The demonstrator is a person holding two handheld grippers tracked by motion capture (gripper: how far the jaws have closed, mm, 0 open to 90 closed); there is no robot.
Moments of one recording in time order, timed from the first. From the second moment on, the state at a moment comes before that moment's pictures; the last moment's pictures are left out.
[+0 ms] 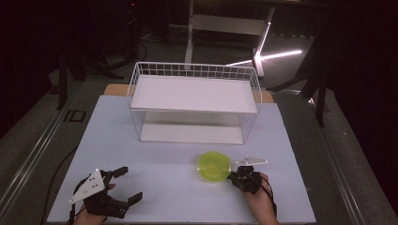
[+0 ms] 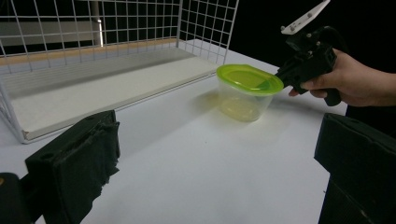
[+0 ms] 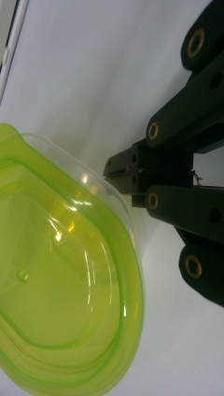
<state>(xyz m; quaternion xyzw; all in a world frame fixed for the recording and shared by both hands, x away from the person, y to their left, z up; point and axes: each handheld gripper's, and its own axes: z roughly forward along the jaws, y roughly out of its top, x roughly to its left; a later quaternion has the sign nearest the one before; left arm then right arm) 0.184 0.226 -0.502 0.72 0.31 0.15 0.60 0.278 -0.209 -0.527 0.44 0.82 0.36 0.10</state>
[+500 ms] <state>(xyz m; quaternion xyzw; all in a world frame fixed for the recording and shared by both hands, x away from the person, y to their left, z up) 0.183 0.226 -0.501 0.72 0.31 0.16 0.60 0.286 -0.164 -0.529 0.41 0.83 0.36 0.08</state>
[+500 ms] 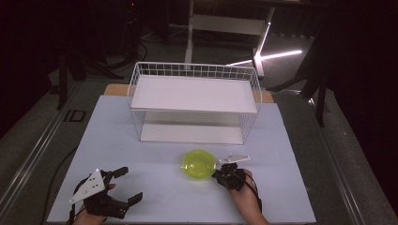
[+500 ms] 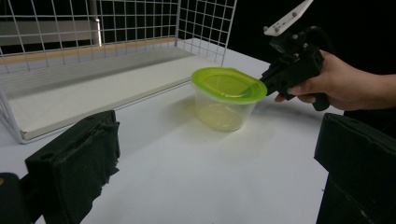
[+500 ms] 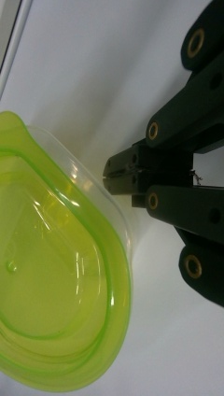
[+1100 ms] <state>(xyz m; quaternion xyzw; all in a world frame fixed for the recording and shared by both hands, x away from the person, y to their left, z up) 0.181 0.225 -0.500 0.72 0.30 0.15 0.60 0.304 -0.123 -0.530 0.40 0.83 0.38 0.07</state>
